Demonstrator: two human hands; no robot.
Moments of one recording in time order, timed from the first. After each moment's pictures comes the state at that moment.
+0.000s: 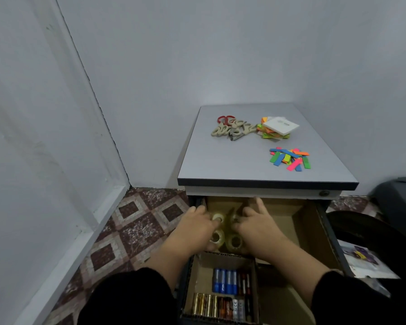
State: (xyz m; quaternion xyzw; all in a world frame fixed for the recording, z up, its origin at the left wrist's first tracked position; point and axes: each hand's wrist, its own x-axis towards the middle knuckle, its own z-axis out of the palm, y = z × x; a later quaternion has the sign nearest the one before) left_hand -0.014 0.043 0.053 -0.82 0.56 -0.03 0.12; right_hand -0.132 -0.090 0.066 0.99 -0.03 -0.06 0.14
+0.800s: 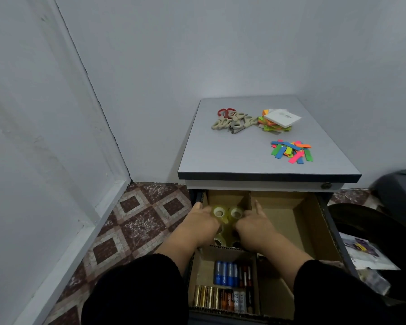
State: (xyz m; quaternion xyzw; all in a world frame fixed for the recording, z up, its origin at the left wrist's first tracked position) left_hand -0.015 0.032 0.043 -0.80 0.57 0.02 0.17; right_hand -0.116 -0.090 0.040 0.99 -0.09 -0.11 0.04
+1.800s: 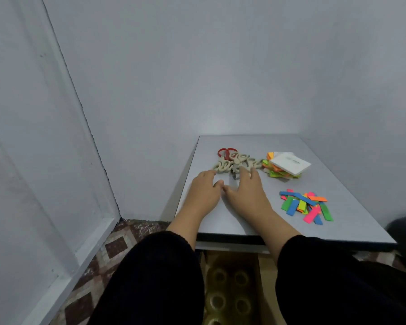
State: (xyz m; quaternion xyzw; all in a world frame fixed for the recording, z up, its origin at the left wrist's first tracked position) left_hand 0.105 -0.074 0.126 -0.85 0.35 0.03 -0.39; right_hand 0.022 -0.169 0.122 0.88 -0.28 0.24 -0.30
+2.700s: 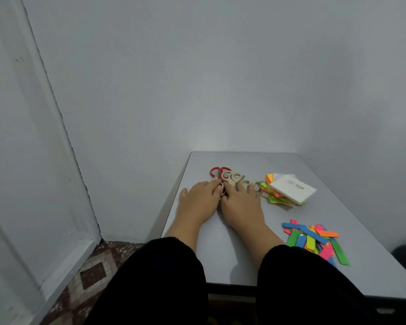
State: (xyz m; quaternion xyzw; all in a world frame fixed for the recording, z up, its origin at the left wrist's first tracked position) left_hand 0.166 -0.135 0.120 -0.89 0.37 -0.01 -0.26; right_hand 0.085 -0.218 0.115 0.93 -0.30 0.16 -0.14
